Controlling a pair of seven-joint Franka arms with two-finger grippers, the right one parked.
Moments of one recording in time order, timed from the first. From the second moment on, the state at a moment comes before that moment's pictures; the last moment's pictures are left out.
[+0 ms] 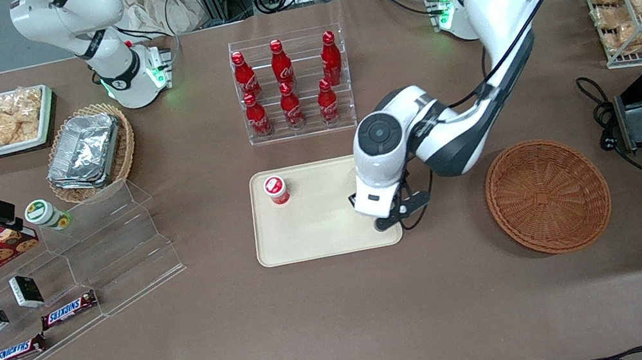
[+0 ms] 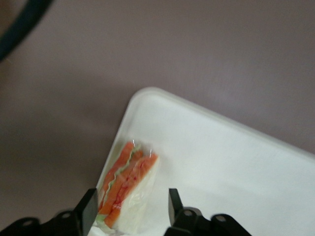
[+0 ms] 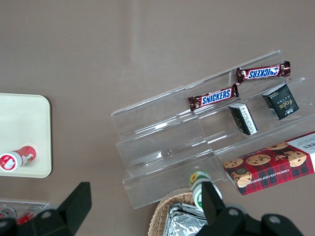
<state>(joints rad) -0.06 0.65 -0.71 -1.55 0.52 2.05 -1.35</state>
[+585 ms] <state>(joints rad) 0.22 0.31 -0.71 -1.54 0.29 1.91 -1.17</state>
